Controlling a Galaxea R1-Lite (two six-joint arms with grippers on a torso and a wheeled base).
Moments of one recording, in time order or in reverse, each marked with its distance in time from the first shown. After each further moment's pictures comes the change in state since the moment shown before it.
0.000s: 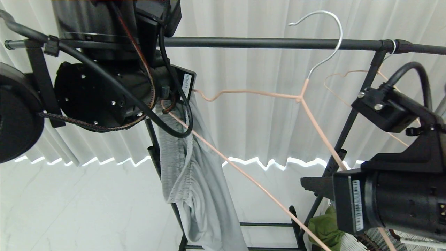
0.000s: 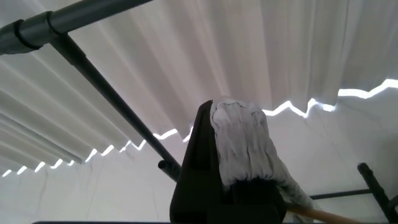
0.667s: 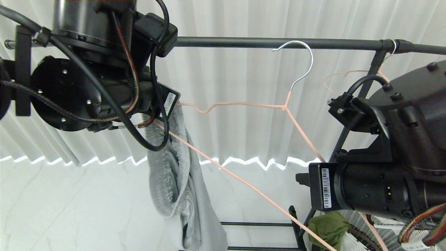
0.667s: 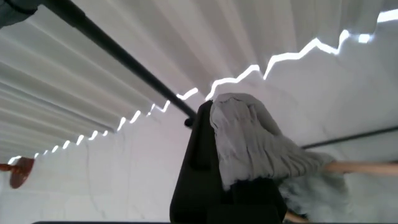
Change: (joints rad) left arm 0.045 -0.021 -0.092 0.377 0.000 0.011; right arm -0.080 0.079 -0.041 0.051 -0.016 0.029
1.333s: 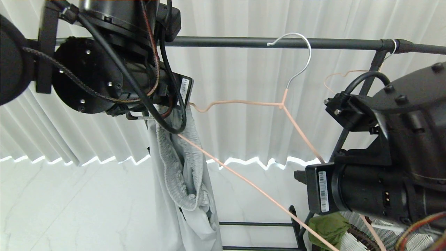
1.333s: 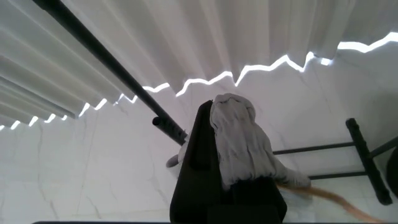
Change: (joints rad) left arm -0.036 0.082 -0.162 0.115 0.000 -0.234; right arm 0.055 -0.002 0.009 -0.031 -0.060 -0.067
